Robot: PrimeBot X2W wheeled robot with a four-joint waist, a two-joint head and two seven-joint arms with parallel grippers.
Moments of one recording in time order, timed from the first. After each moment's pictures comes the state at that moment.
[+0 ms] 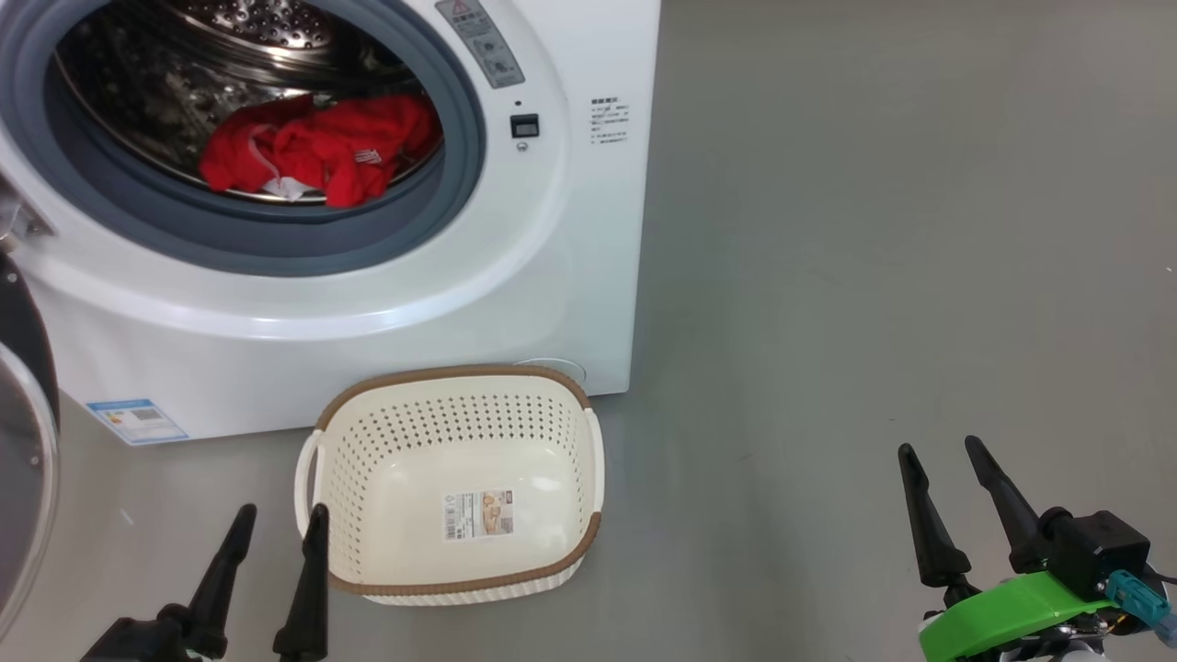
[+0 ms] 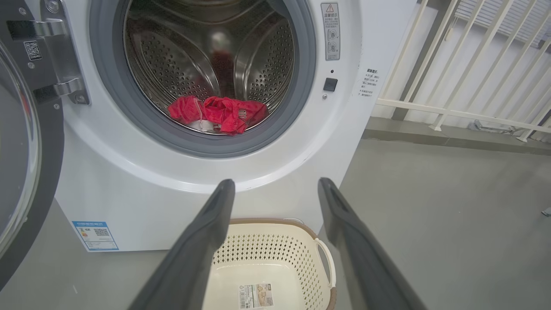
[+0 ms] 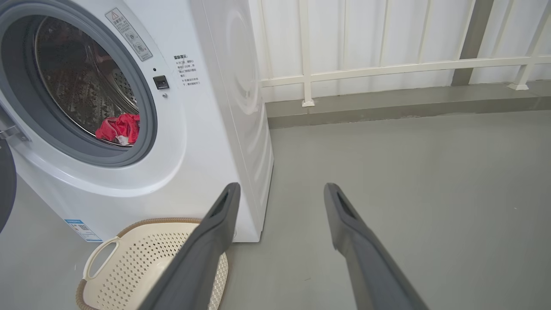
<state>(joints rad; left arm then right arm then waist) 0.00 0.13 0.00 0.17 -0.35 -0.13 -0.26 -0.02 -0.08 -0.01 0.26 0.32 0.12 -0.26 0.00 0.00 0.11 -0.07</state>
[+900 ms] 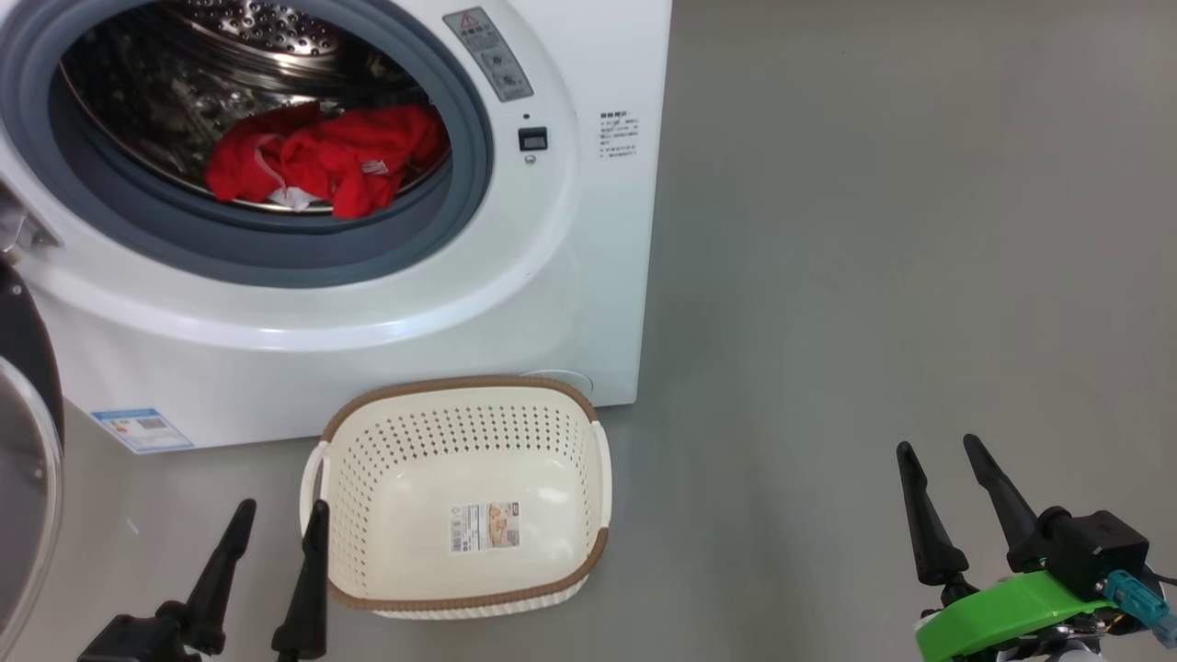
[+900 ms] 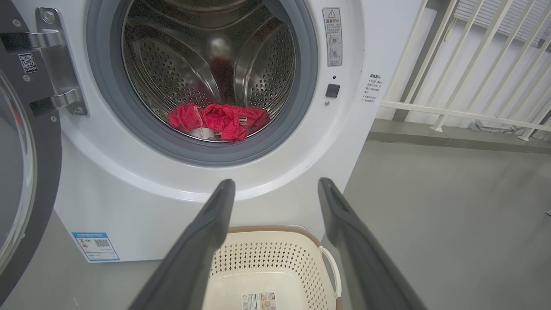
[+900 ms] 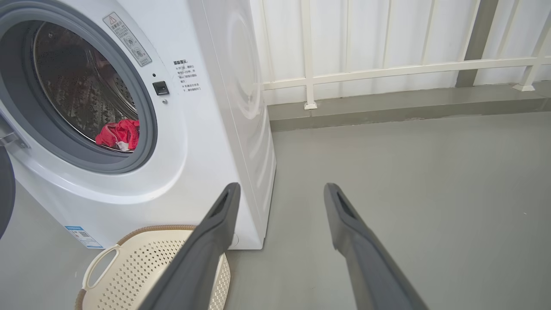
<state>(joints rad) 0.00 0.15 -0.01 0.15 -0.35 -0.13 -0.26 -0.02 -0.07 -0.02 0.26 0.32 0.12 -0.26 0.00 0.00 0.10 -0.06</state>
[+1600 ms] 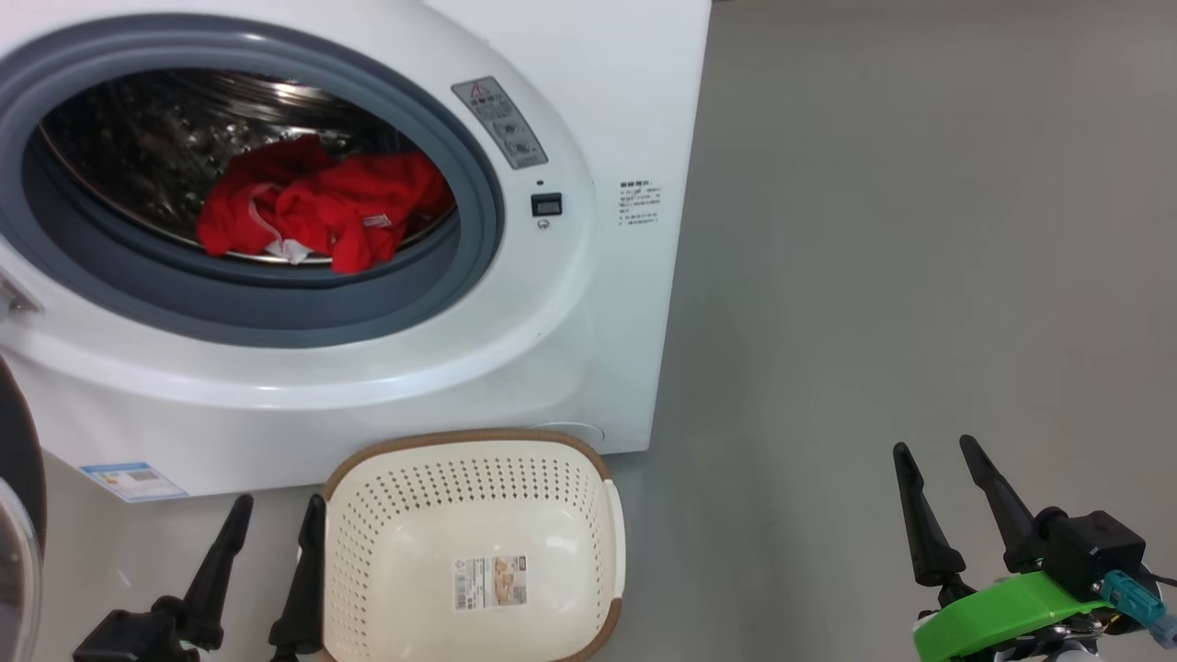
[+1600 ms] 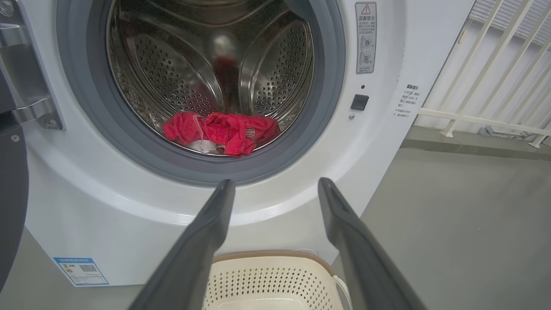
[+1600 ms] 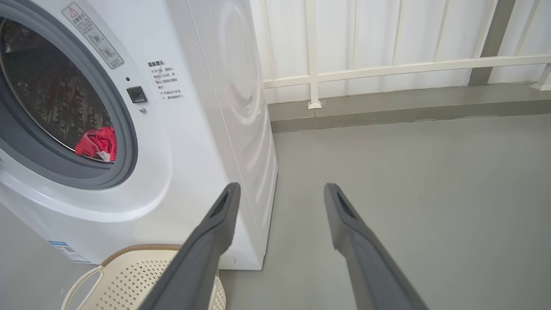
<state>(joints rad) -0.01 0.15 -0.01 0.16 -0.36 -0.13 -0.26 -0.02 -0.07 -0.01 0.26 0.32 0.12 -0.26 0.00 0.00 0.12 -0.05</state>
